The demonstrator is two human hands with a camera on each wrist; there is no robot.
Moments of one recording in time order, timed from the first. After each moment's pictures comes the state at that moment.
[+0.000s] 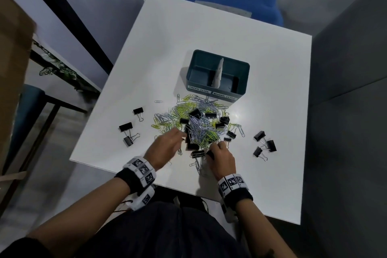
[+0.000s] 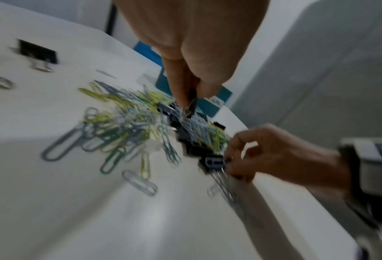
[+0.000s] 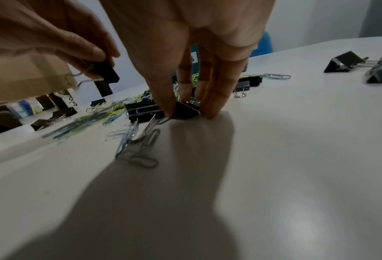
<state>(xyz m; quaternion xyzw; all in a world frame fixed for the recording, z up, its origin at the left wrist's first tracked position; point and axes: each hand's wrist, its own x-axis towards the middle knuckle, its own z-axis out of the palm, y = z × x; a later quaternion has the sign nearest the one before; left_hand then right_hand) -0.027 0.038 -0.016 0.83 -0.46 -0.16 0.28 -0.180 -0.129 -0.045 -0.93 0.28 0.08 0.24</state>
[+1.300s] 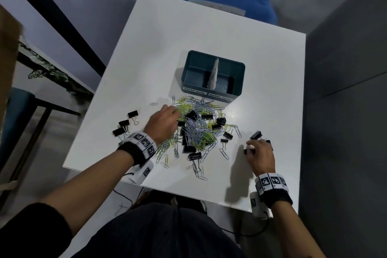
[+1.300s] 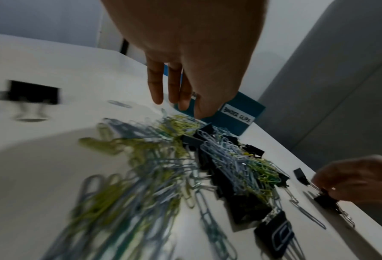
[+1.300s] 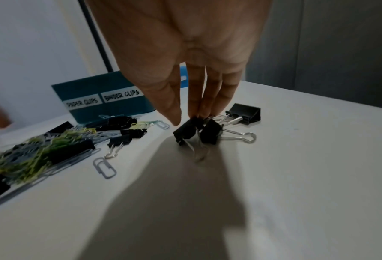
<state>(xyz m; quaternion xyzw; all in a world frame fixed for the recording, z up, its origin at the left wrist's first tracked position) 0.036 -0.004 -0.012 0.86 -0.48 -0.13 0.15 -0.228 -0.240 -0.035 -0.88 0.41 0.03 0.23</state>
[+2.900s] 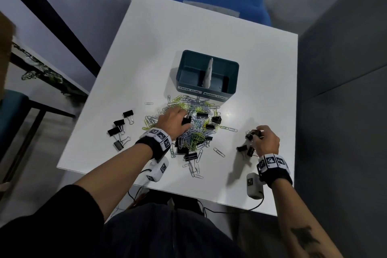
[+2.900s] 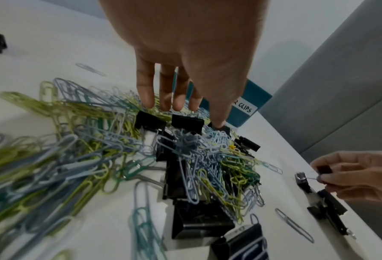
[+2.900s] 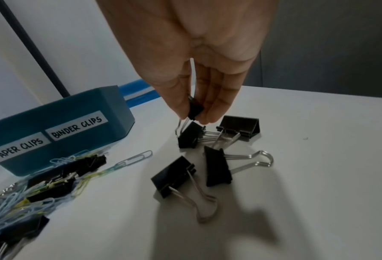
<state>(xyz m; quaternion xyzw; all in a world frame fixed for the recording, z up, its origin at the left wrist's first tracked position) 0.019 -0.046 -0.029 0.88 -0.40 -0.22 0.13 -0.212 -0.284 -0.030 -0.78 0.55 -0.02 0.30</state>
